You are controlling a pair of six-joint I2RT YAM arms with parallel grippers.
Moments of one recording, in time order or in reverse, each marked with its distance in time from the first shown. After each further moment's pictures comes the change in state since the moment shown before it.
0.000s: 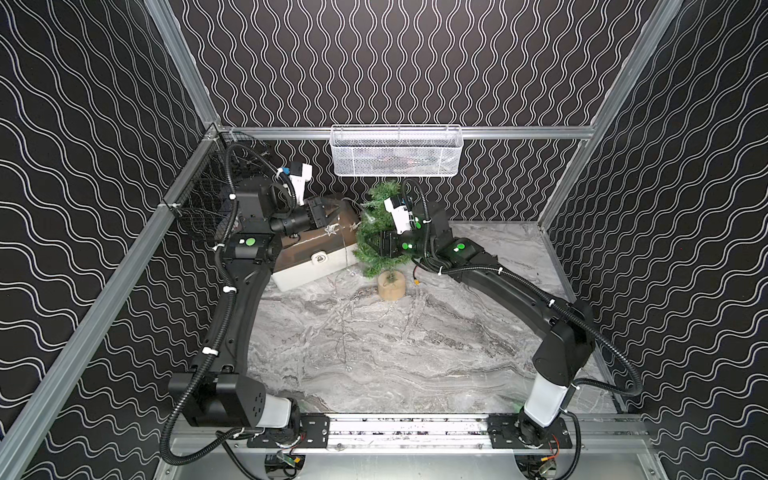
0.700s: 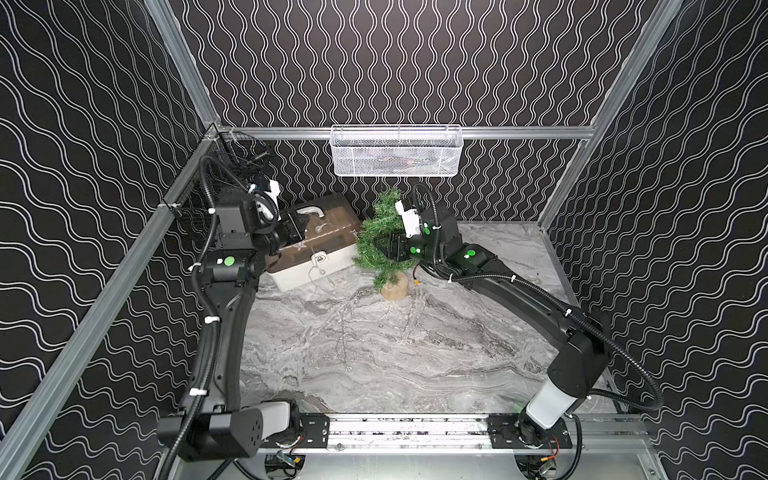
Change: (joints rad) left arm 0.072 -0.219 -0.122 -0.283 -0.484 0.127; right arm 0.002 -0.102 -0.097 0.005 0.078 0.033
